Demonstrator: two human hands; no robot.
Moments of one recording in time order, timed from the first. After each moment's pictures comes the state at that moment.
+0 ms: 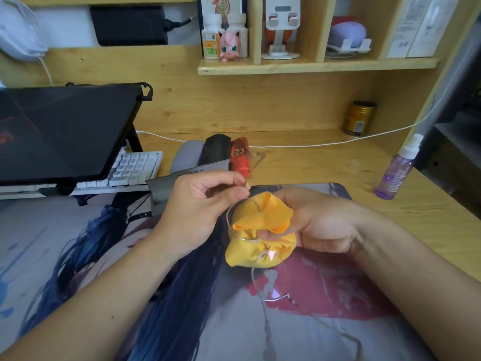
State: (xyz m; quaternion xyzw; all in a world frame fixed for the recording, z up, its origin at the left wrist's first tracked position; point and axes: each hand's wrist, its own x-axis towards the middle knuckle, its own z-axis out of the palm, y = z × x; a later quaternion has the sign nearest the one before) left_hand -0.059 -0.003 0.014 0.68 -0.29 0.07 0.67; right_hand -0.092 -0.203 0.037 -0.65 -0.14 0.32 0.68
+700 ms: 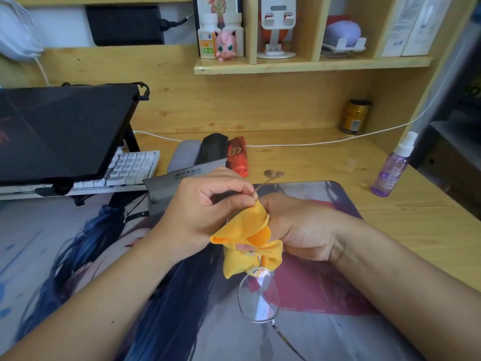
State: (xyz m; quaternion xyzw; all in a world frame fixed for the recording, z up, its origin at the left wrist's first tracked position) left_hand -0.063 -0.004 0.017 0.70 -0.39 0.10 0.58; right_hand -0.100 -0.180 0.032 -0.69 -0.15 0.29 0.65
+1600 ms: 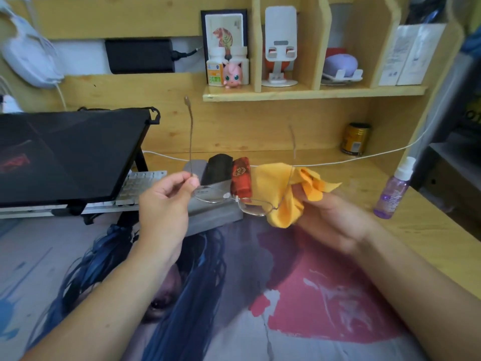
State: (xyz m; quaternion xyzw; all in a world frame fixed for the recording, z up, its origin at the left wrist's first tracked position) left_hand -0.033 0.019 0.019 0.65 -0.01 0.22 0.73; right_hand -0.058 -0.235 0.017 -0.55 -0.14 0.07 0.82
